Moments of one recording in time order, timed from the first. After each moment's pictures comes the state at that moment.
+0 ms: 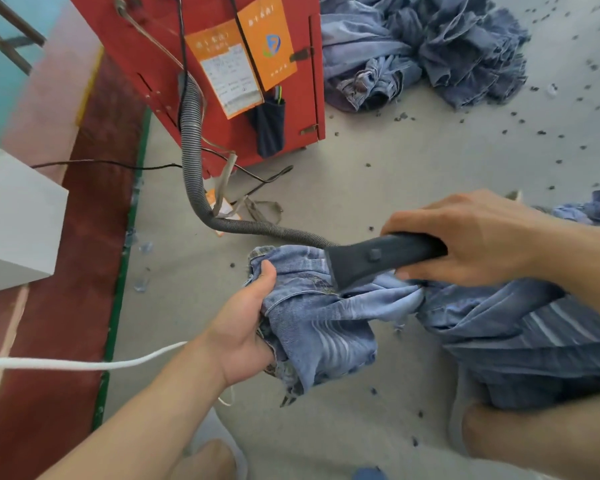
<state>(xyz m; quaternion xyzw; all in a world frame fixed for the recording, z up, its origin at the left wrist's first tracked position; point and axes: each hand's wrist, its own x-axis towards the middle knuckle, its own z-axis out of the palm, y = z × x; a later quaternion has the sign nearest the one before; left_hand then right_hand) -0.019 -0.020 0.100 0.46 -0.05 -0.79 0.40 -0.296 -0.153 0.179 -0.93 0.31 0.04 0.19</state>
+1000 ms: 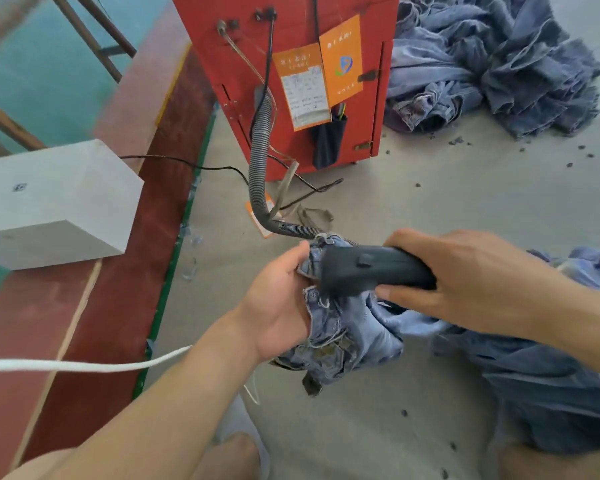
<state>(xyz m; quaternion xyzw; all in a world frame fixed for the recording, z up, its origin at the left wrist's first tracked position) 0.005 -0.023 0.139 0.43 -0.08 -0.78 0.45 -0.226 -0.103 0.199 -0.91 0.35 -0.01 0.22</state>
